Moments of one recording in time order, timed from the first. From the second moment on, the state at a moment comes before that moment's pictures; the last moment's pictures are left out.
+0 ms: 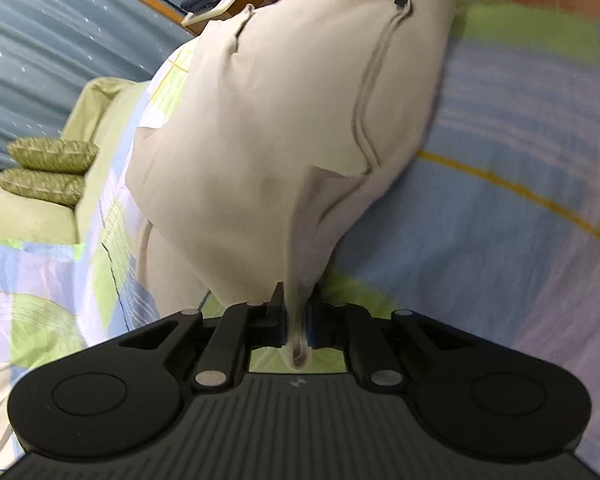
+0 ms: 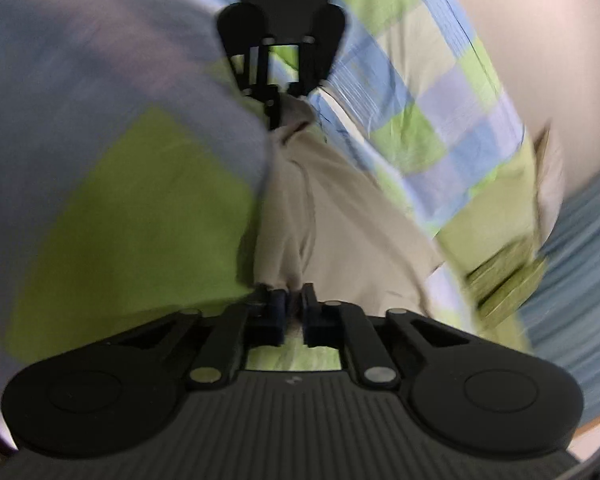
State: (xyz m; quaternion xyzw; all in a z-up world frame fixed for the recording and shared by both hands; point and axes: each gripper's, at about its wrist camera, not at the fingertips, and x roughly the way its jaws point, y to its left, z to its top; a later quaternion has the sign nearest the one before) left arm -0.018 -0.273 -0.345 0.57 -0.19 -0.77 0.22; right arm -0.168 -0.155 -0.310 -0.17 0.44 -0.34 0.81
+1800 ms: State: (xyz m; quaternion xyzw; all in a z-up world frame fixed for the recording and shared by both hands) left arm -0.080 -0.613 -0.297 0.51 0.08 -0.83 0.21; right arm -0.344 -0.464 -0.279 0.36 0.22 -0.51 0.75
